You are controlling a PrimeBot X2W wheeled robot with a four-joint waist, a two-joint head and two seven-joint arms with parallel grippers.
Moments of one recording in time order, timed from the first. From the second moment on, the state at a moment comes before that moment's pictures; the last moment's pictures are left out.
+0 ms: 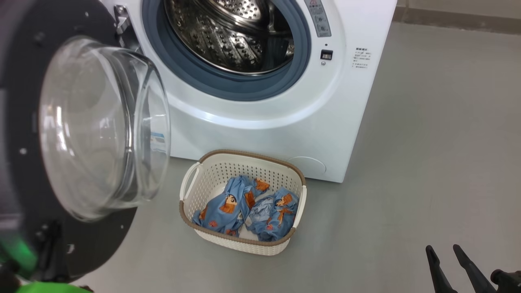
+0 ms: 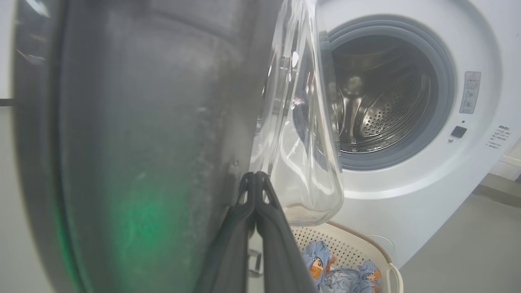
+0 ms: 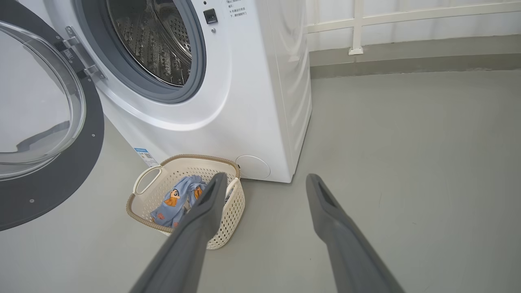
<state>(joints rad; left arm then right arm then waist) -0.04 0.12 0.18 0.26 -0.36 -0.13 -0.26 0.12 -0.24 -0.01 0.22 0.43 0.13 -0.25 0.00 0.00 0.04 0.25</state>
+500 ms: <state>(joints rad) -0.24 0.18 0.37 0.45 -0.31 -0.11 -0.26 0.09 -0.24 -0.01 0.21 0.43 0.13 -0.25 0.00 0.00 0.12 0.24</state>
